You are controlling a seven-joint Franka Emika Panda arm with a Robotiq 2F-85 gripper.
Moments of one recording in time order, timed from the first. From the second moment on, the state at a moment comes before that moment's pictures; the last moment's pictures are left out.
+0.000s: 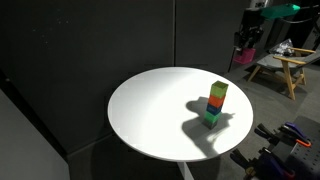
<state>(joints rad) -0.11 -0.20 -0.09 -2.28 -0.07 2.05 0.11</state>
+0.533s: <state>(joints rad) -0.12 -0.13 -0.14 -2.28 -0.07 2.15 -0.01</state>
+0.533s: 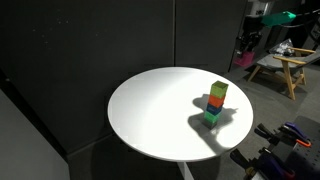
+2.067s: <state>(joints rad) -0.13 0.03 -0.16 -2.29 -0.07 2.24 -0.12</state>
